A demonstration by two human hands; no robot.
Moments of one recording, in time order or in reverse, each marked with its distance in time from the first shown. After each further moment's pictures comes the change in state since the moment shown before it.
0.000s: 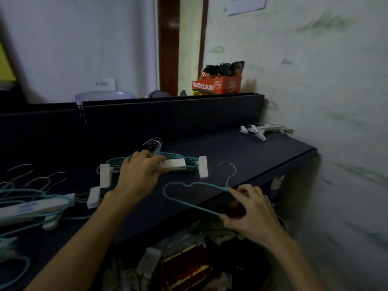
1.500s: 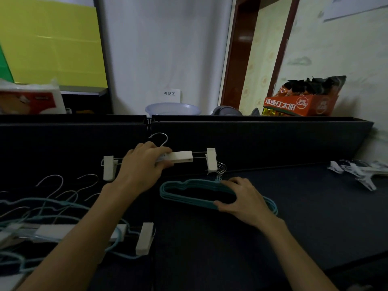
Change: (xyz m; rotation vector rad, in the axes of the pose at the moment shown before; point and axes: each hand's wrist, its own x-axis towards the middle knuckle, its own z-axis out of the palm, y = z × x) left_hand 0.053 -0.136 -0.041 0.055 0.122 -0.240; right_hand 0.220 -0.088 0.103 0.184 -0.209 -0.299
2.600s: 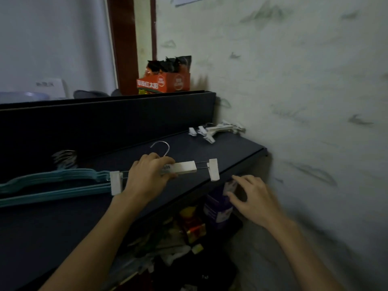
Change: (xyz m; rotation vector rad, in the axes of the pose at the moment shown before) left_hand -0.046 0.337 0.119 -0.227 -0.201 0.363; right_hand -0.294 0.195 -0.155 -0.254 0.228 0.520
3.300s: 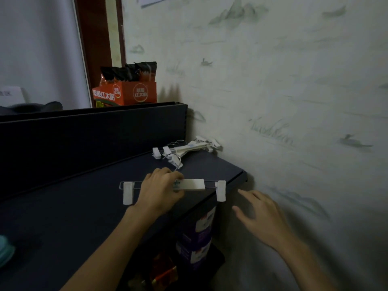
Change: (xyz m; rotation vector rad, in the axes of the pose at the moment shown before) left_hand 0.150 0.087 0.123 -0.024 -0.055 0.134; right_hand 0.086 0.152 0.003 0.002 0.042 0.108
